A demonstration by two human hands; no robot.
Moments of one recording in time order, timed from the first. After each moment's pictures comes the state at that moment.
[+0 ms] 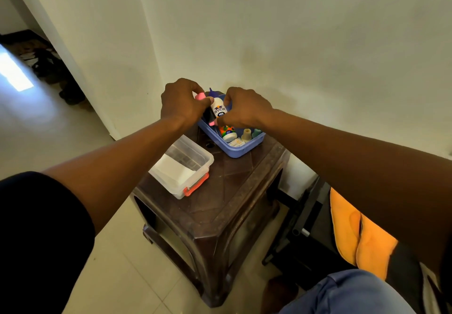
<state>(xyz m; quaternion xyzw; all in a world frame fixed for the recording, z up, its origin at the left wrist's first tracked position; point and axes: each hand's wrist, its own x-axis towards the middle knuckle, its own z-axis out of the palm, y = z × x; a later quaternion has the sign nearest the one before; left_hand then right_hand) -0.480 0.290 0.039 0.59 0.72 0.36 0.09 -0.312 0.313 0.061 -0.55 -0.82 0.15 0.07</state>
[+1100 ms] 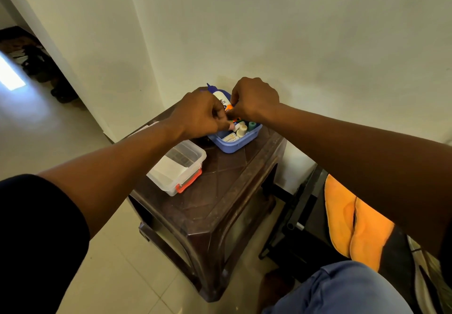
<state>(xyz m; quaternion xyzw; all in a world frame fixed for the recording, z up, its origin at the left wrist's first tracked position) -0.454 0.283 0.031 0.79 0.57 0.21 0.12 -0.292 0.326 0.055 -0.60 -0.79 0.07 0.11</state>
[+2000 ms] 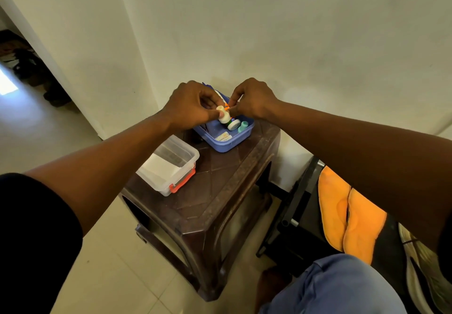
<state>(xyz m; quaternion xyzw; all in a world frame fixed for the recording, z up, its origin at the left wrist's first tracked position) -0.454 0.284 0.044 0.77 0.55 0.29 0.17 -0.263 0.336 0.049 -0.58 -0.77 0.22 0.16</state>
